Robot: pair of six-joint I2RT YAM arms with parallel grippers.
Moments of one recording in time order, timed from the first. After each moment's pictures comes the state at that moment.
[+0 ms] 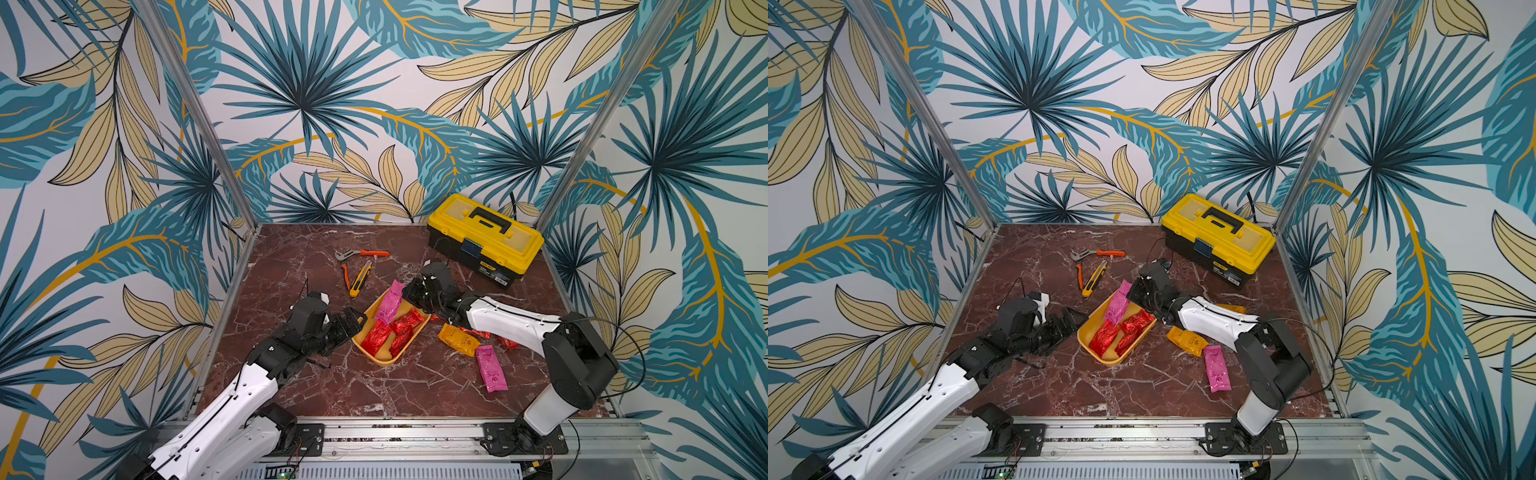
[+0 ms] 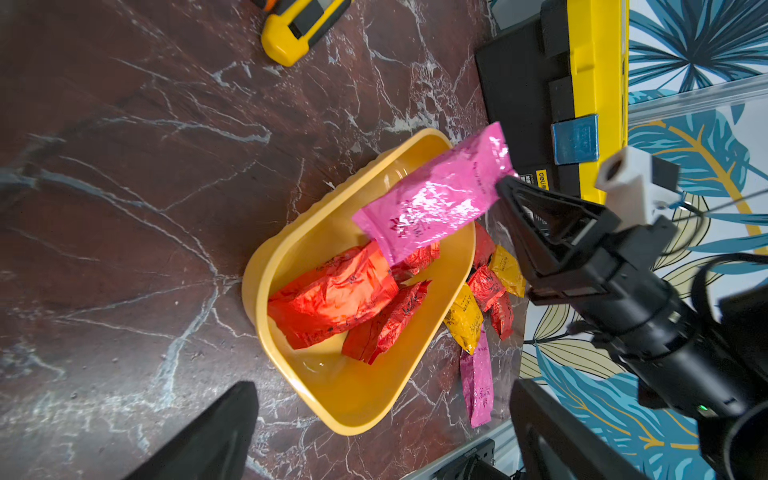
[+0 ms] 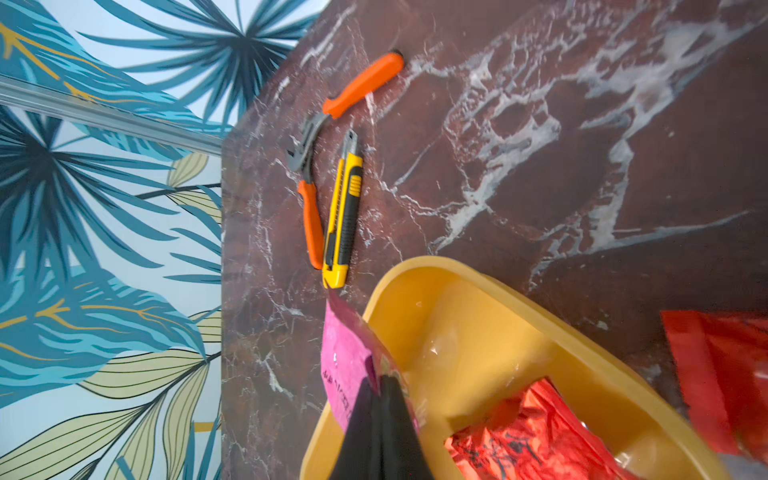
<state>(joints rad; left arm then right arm) -0.49 0.85 0.64 -0.47 0.19 -1.08 0.62 1.60 1.04 -0.05 0.00 1.02</state>
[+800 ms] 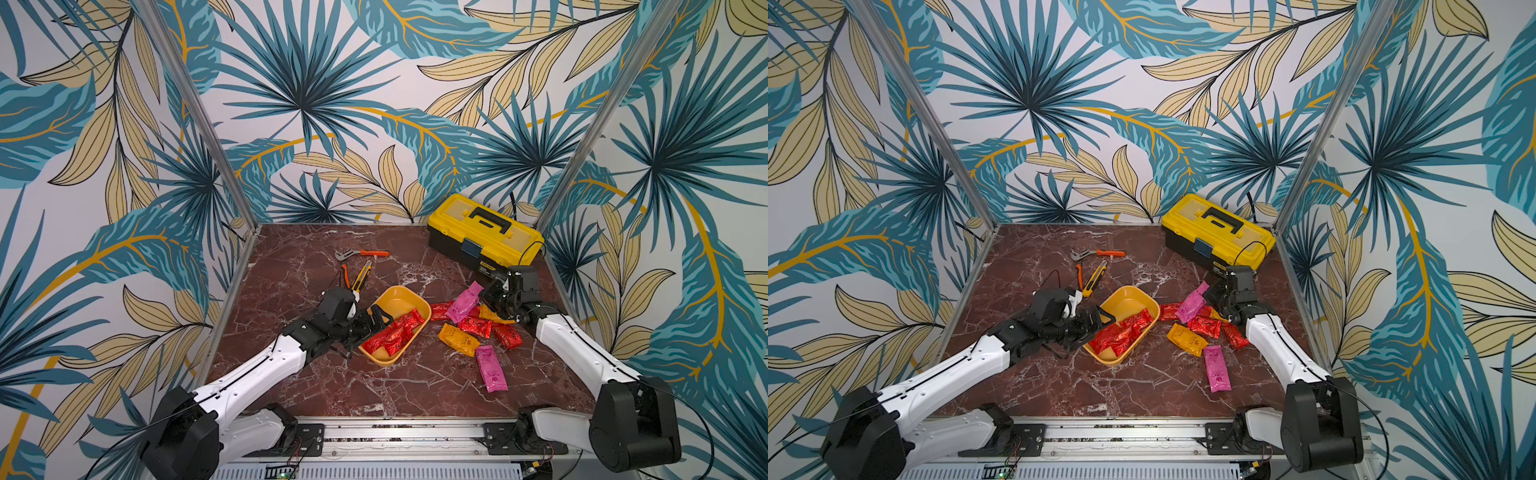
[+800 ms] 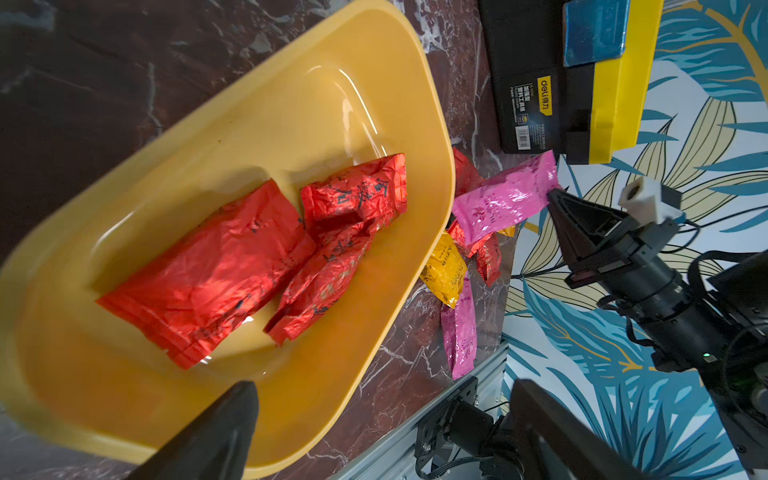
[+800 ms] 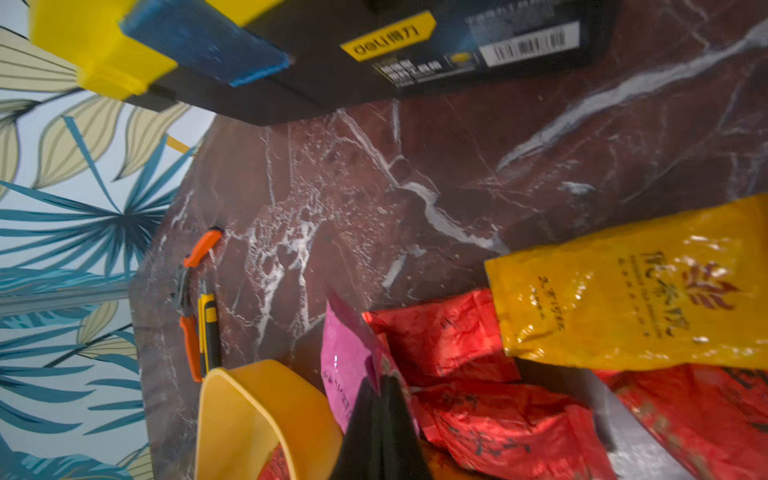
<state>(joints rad) -0.59 1.17 0.73 -0.27 0.36 -1.08 0.07 1.27 0.77 -0.32 -0.14 0.84</state>
